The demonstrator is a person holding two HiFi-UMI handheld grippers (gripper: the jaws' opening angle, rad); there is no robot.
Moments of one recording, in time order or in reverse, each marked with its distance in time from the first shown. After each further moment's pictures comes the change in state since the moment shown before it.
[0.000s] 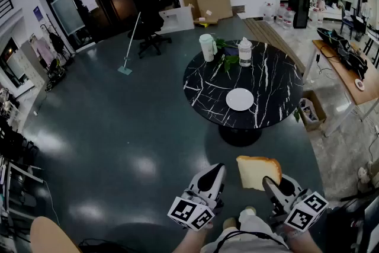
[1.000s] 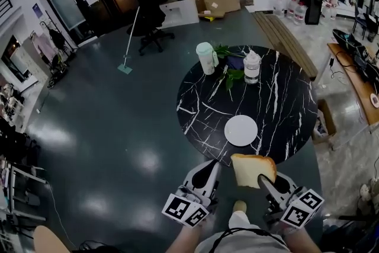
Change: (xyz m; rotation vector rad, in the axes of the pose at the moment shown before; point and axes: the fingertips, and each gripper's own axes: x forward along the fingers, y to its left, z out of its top) left arm 0.195 0.132 0.020 0.052 -0.021 0.054; right arm 0.176 -0.150 0.087 0.059 0.033 0.103
